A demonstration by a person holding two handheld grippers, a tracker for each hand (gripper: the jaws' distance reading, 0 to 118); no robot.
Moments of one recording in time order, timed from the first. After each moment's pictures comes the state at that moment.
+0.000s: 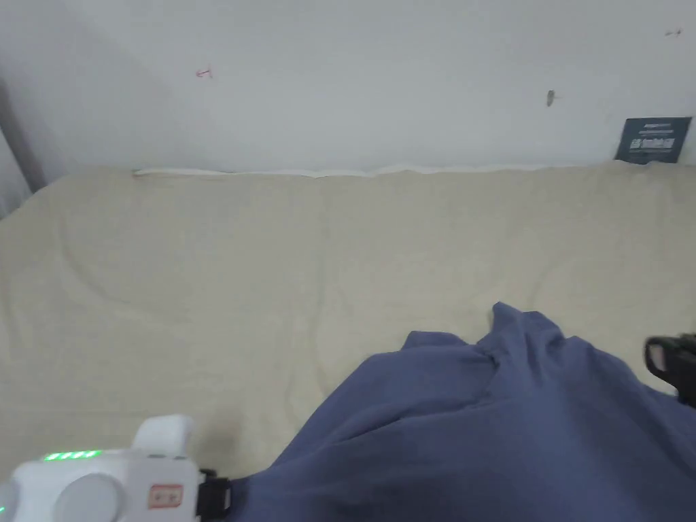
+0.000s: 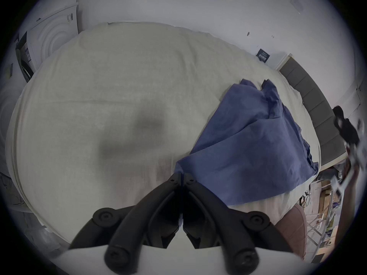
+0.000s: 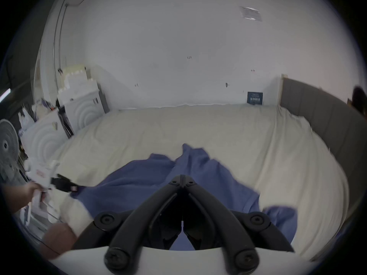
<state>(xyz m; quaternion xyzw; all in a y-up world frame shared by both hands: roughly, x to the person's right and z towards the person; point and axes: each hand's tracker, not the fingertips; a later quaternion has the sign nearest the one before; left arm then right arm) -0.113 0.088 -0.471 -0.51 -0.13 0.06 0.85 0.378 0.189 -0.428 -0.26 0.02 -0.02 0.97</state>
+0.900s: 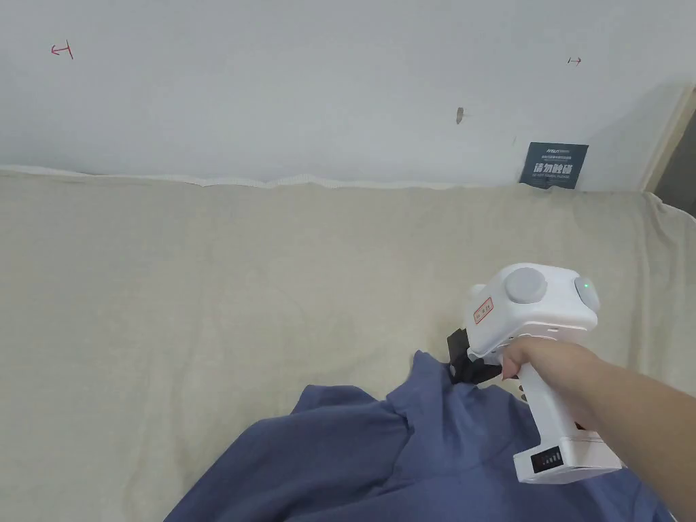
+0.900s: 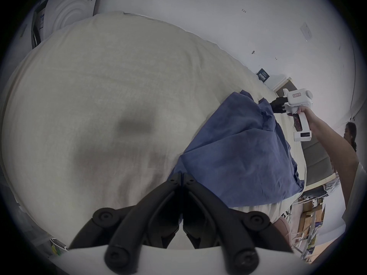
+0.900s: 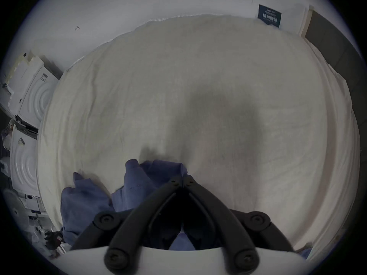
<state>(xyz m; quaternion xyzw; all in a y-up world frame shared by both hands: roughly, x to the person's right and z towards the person) -0.119 0.060 -0.457 -0.49 -0.13 0.16 0.85 0.420 0.062 -0.719 -0.54 -0.01 -0.10 0.84</state>
